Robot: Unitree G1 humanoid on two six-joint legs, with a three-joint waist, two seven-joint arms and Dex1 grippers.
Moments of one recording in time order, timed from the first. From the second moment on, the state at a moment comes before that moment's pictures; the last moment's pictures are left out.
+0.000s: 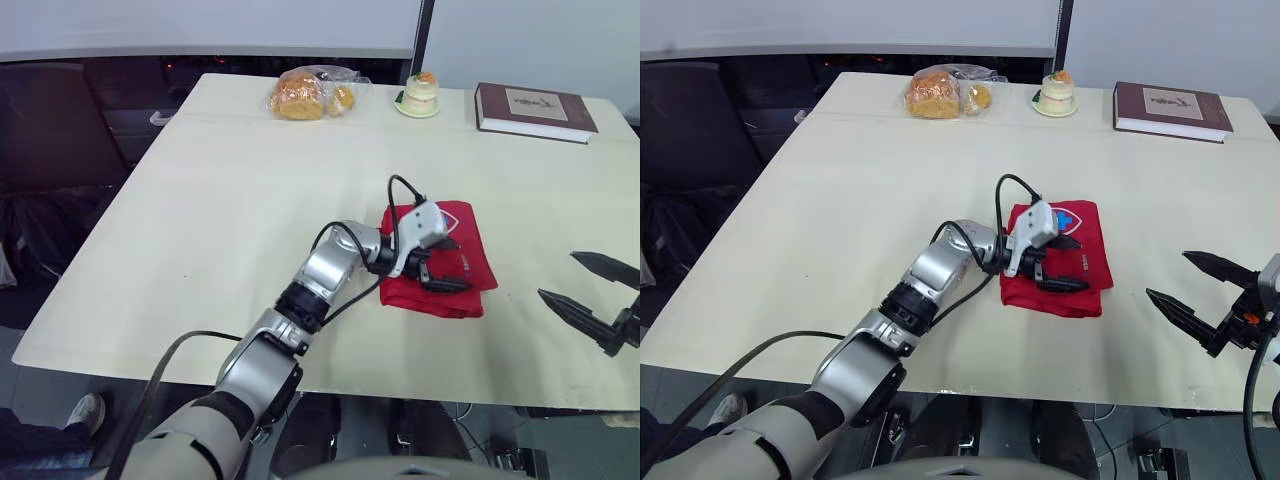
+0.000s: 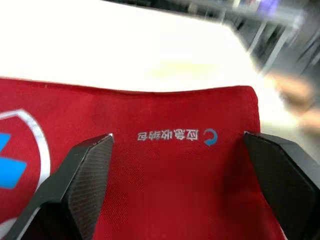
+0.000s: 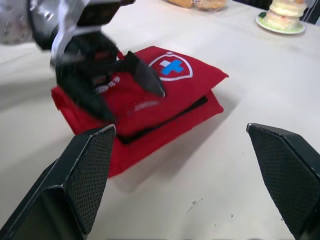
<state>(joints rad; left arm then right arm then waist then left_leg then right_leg) -0.80 0.08 -0.45 0.41 -0.07 0.27 -1.04 0.35 -0.74 -0.68 -0.50 0.71 0.43 0.95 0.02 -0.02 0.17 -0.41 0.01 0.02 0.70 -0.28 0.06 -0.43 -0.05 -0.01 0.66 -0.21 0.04</state>
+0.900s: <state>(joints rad) -0.90 0.09 -0.30 0.43 -0.32 0.47 -1.38 0.36 -0.74 -0.67 -0.51 0.70 0.41 0.95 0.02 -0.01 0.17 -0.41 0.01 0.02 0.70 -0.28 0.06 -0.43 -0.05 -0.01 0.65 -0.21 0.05</state>
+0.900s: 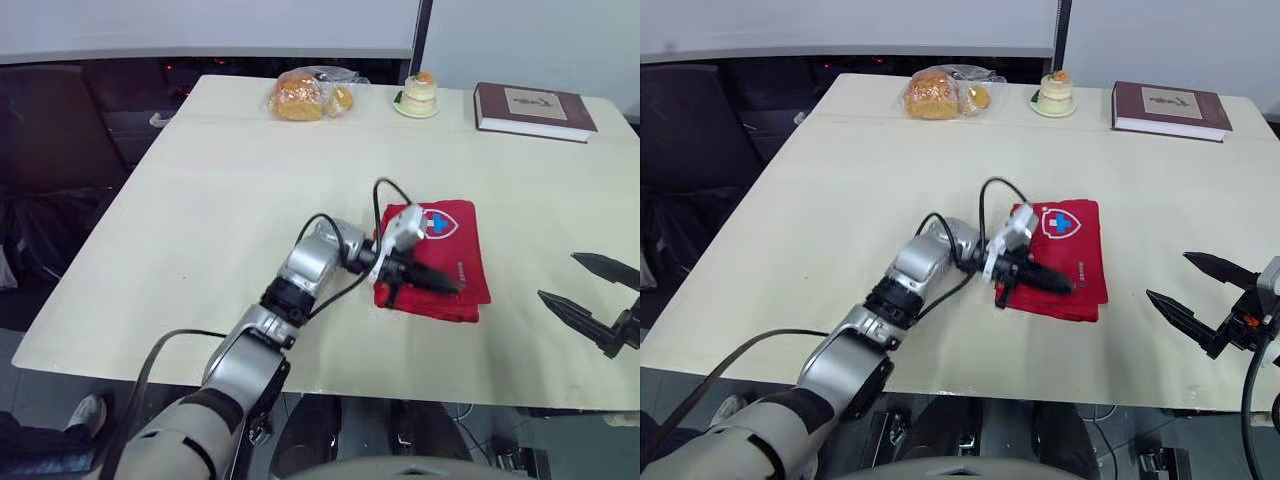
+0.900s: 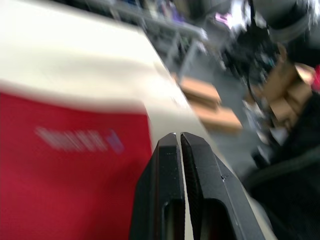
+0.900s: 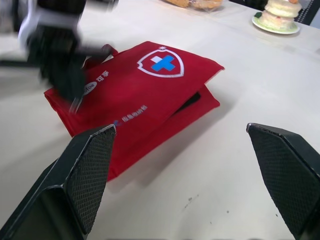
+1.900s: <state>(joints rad) -0.91 -0.04 -0.48 0.86 0.10 -0.18 -1.32 0.40 -0.72 -0.67 -0.51 0.70 0.38 0.93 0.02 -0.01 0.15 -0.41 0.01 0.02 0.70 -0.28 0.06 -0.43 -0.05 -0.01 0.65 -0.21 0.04</state>
